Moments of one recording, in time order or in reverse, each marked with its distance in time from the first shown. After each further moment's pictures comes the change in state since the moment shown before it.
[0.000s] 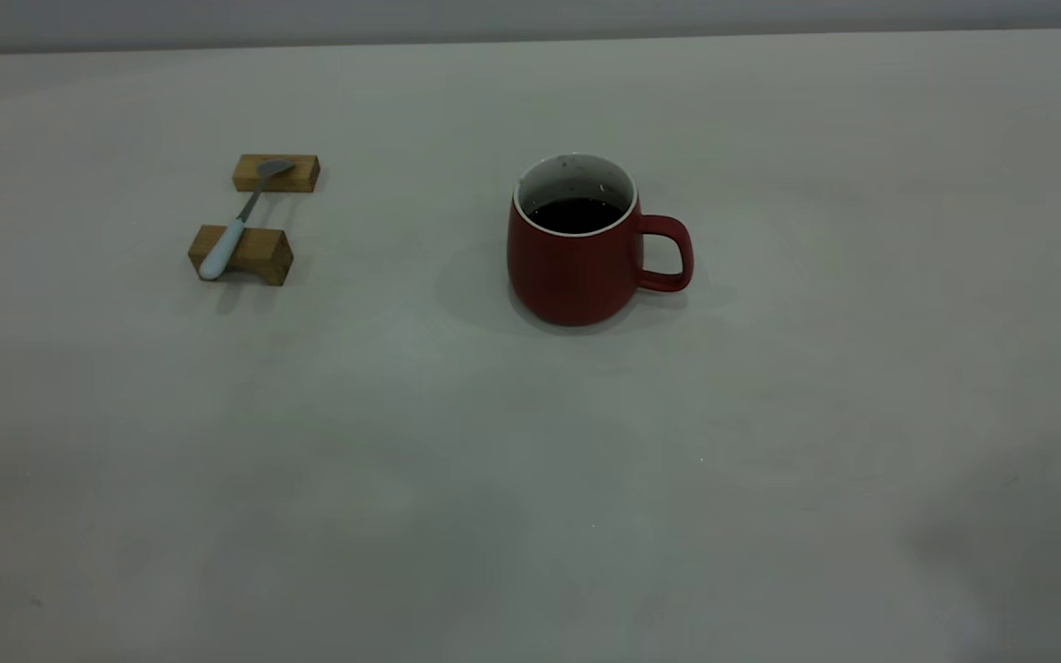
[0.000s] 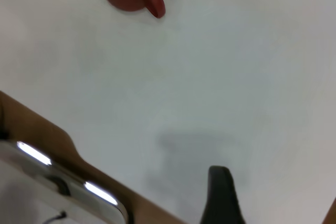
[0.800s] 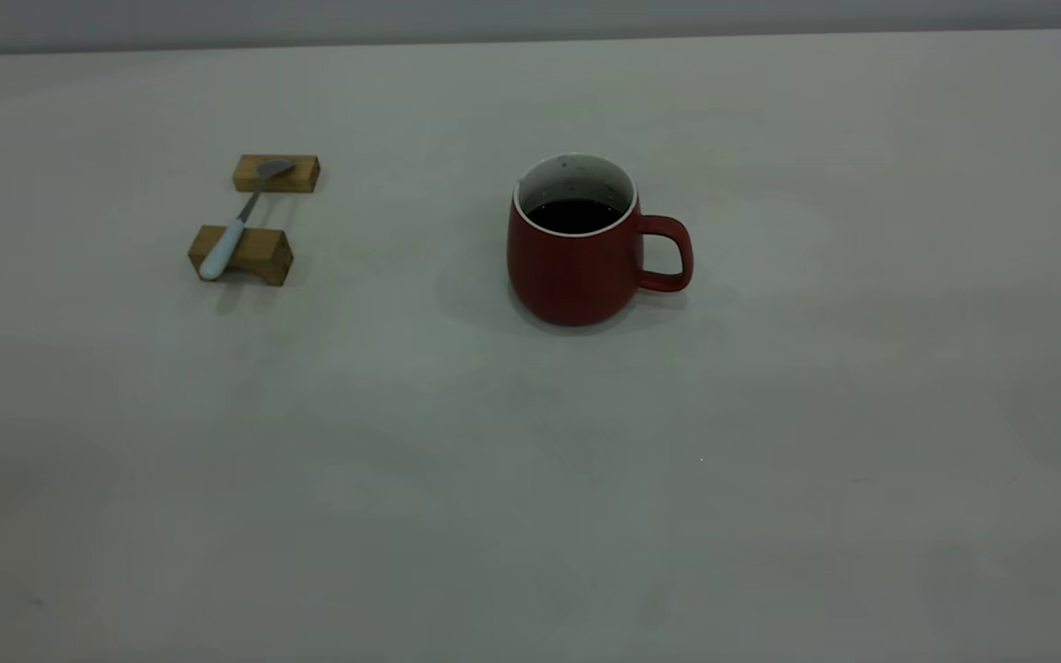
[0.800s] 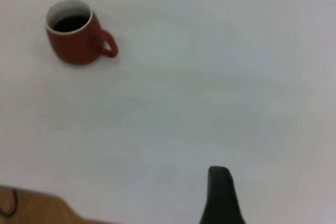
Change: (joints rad) left arm 0.000 0.000 0.000 0.000 0.000 0.000; right arm -0.162 -0.904 0.570 -0.016 -0.053 0.229
